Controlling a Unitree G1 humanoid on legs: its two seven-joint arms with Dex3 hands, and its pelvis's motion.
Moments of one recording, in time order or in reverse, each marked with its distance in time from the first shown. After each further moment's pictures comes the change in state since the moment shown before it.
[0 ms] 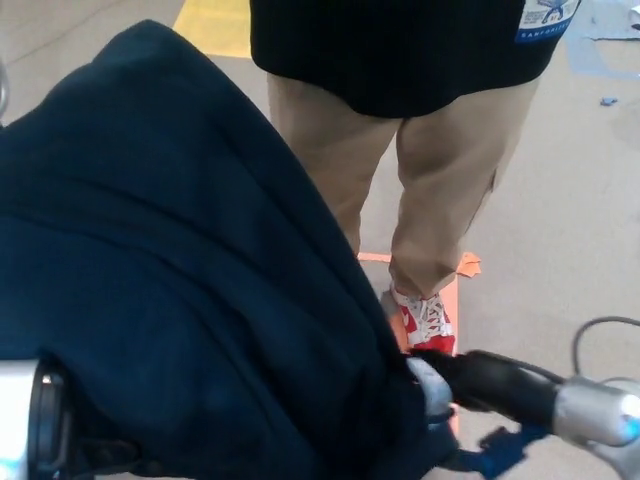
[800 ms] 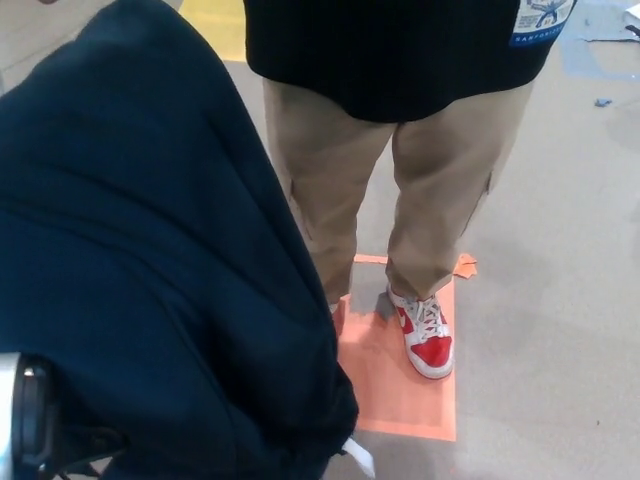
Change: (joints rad) left_arm -0.011 0.041 0.026 -0.039 -0.004 0.000 -0.058; right_arm 0.117 -0.140 -0.728 0.393 0.362 0.009 0.265
